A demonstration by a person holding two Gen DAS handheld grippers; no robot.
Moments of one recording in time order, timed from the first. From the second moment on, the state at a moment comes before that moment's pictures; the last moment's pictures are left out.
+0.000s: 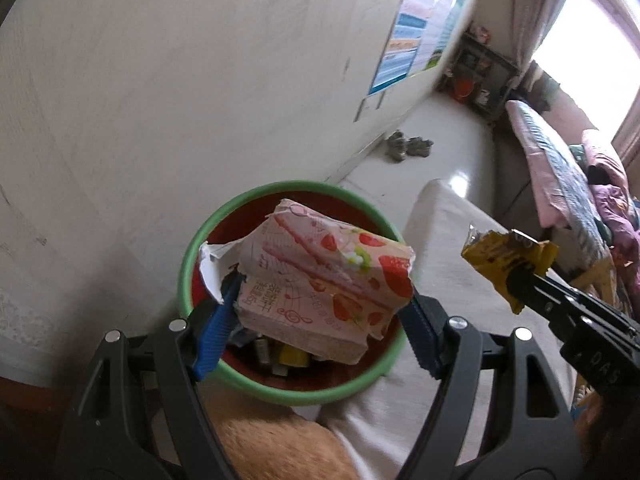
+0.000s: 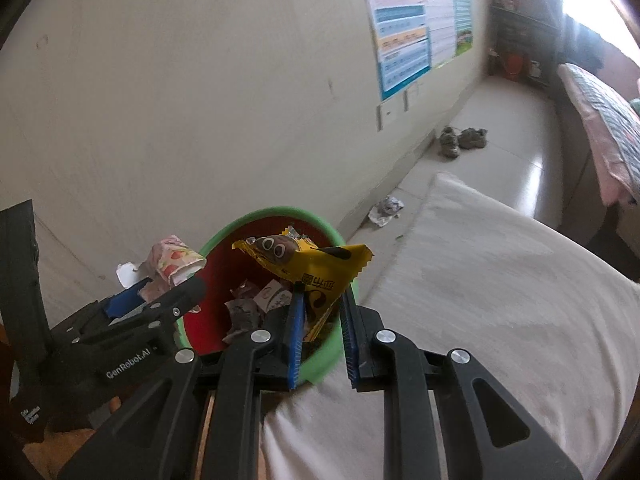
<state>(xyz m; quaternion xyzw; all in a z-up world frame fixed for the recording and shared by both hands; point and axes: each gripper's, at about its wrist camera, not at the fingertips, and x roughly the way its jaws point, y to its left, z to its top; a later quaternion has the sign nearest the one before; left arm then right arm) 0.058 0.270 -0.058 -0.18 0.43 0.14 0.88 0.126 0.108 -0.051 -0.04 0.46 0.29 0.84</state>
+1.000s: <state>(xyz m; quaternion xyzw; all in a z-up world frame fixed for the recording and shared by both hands) 0.058 0.265 -0.078 -0.19 0.45 0.16 0.86 0.118 0.096 -0.035 -0.01 0.45 0.29 0.85</state>
